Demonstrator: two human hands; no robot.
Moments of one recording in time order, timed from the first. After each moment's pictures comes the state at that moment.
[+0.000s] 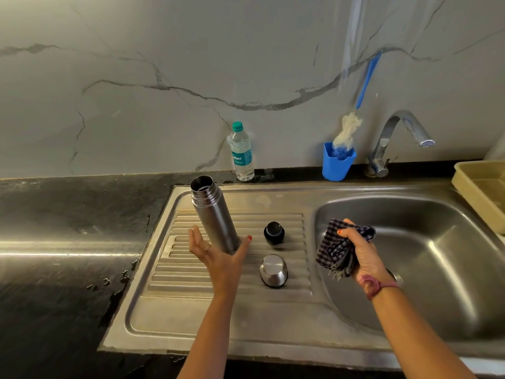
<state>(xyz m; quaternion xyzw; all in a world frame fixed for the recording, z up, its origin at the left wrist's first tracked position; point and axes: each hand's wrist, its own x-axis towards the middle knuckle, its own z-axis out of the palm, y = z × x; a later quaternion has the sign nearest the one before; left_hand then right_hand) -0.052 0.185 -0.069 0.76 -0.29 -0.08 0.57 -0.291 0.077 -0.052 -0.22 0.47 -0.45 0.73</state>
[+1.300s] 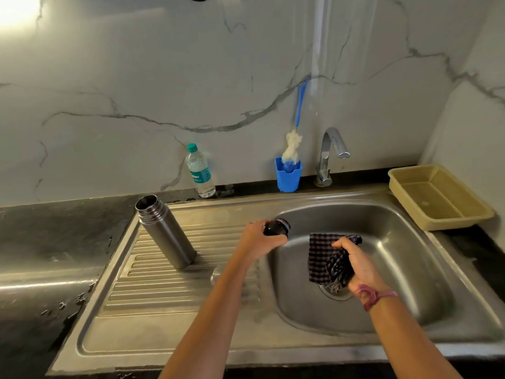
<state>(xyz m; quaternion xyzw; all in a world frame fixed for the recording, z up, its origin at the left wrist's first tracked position) -0.184 0.092 0.005 0.74 -0.53 -0.35 0.24 -0.401 0.071 -0.034 -0.23 0.52 -0.40 0.72</state>
